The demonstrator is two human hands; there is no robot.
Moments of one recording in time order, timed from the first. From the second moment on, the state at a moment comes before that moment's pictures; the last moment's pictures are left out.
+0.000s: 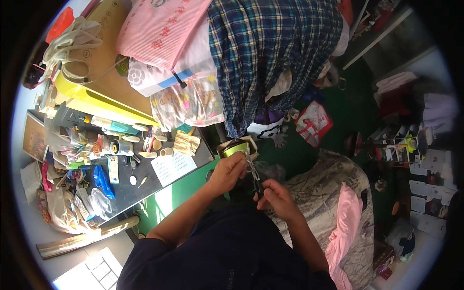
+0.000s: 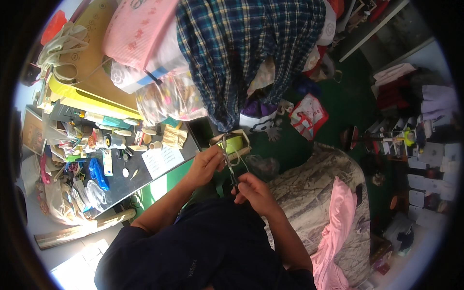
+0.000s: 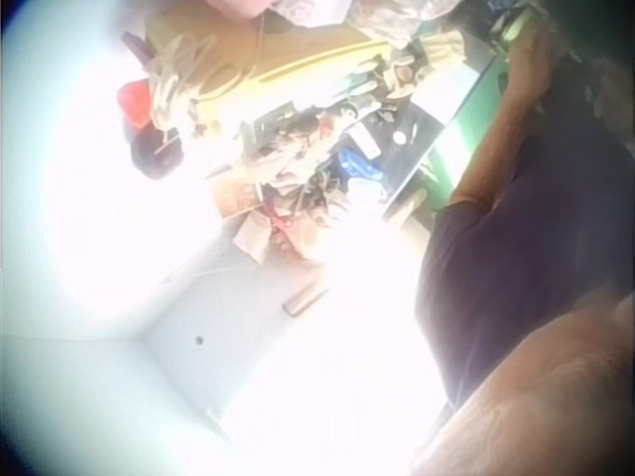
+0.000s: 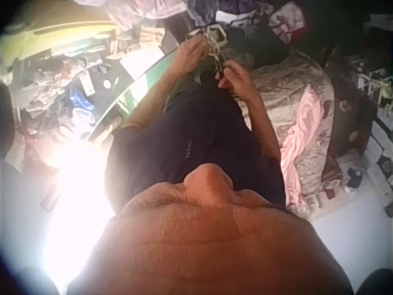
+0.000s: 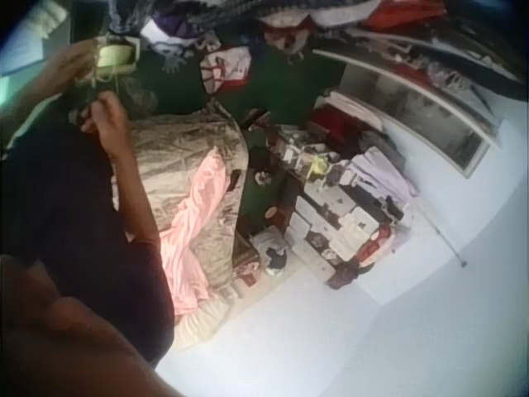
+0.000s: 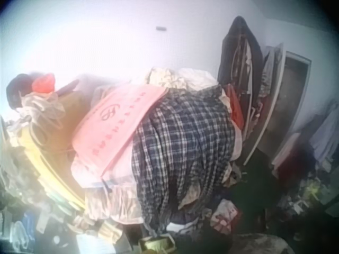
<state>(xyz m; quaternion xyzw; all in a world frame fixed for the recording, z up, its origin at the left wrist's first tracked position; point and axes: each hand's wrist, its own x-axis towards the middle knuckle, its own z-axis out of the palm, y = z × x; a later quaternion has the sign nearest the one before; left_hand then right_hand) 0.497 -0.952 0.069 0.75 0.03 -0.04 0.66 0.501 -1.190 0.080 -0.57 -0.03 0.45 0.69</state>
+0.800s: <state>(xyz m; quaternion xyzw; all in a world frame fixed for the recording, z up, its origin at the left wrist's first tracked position) 0.490 -0.941 0.026 0.56 0.17 -0.14 0.80 0.500 -1.188 0.041 -0.63 0.11 0.32 0.70</state>
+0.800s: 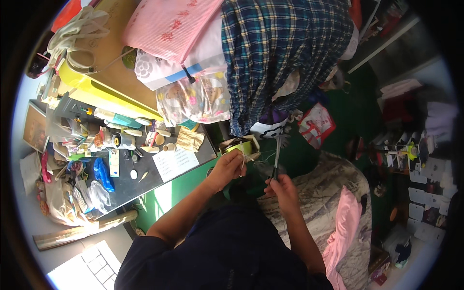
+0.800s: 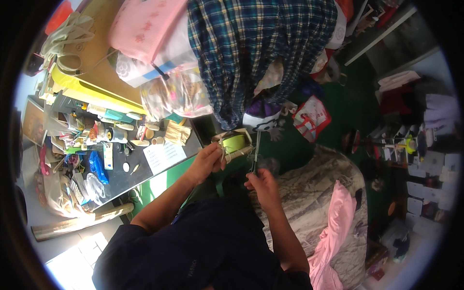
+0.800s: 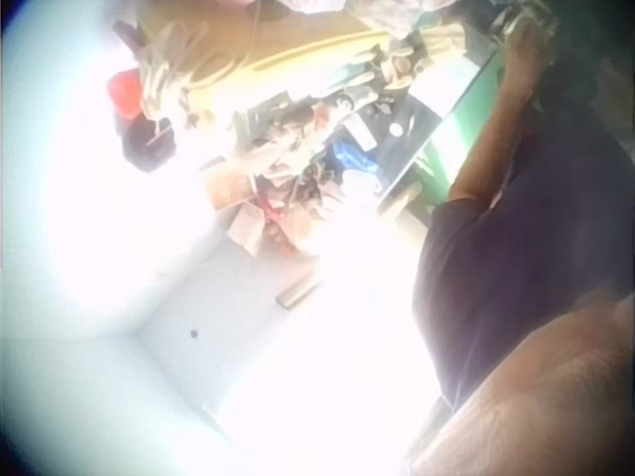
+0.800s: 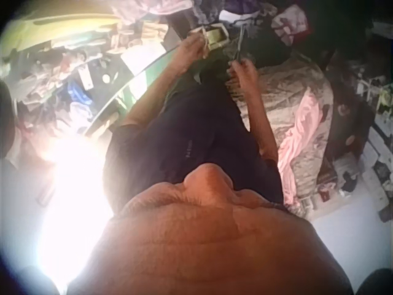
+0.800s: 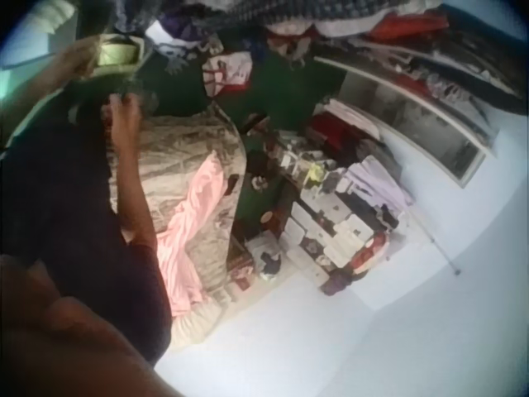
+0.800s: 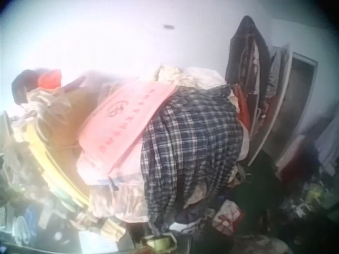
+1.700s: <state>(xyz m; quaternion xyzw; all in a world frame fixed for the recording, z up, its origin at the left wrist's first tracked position) 0.453 -0.926 -0.028 0.58 0.24 -0.10 0.77 0.547 -1.190 -0.034 -0.61 0.16 0.43 0.65</state>
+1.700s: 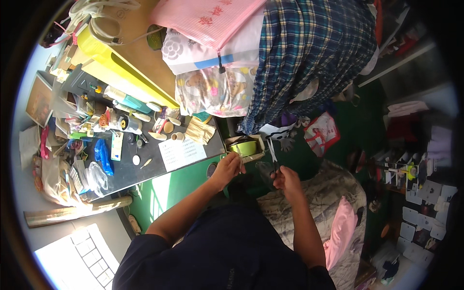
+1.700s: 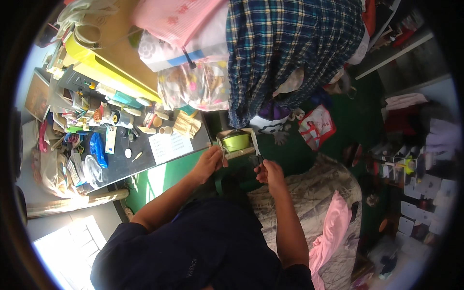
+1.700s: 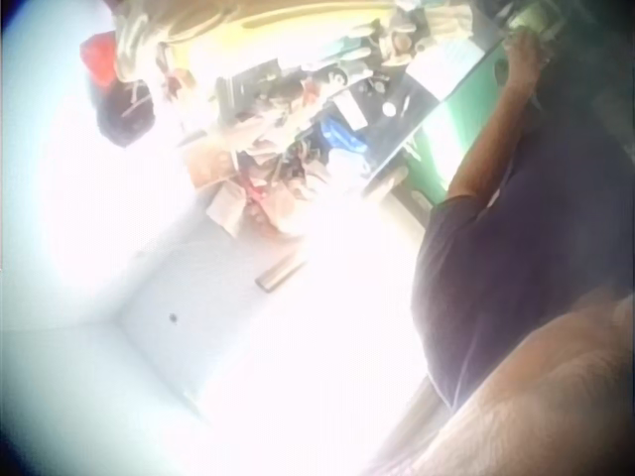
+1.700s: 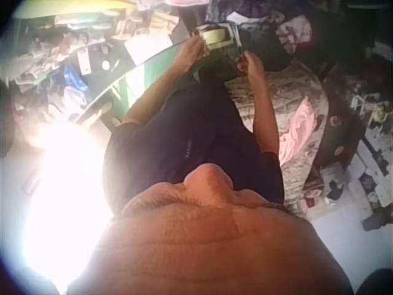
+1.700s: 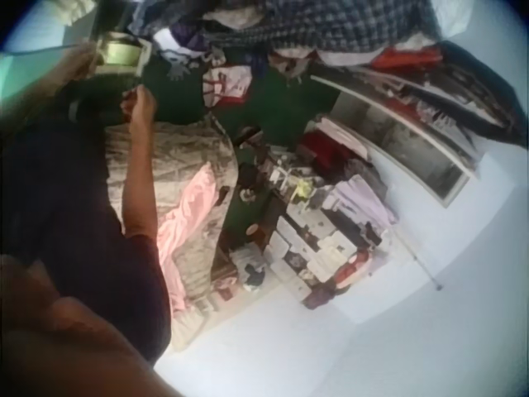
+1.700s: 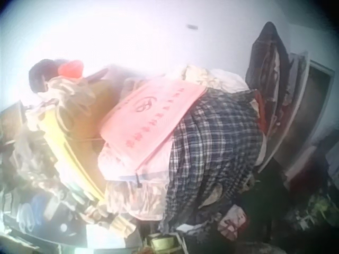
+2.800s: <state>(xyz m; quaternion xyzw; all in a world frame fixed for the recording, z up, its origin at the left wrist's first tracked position) 0.500 -0.947 -0.110 0.45 0.28 -0.05 0.85 0.490 -1.256 -0.039 -0.54 0.24 0.50 0.63</state>
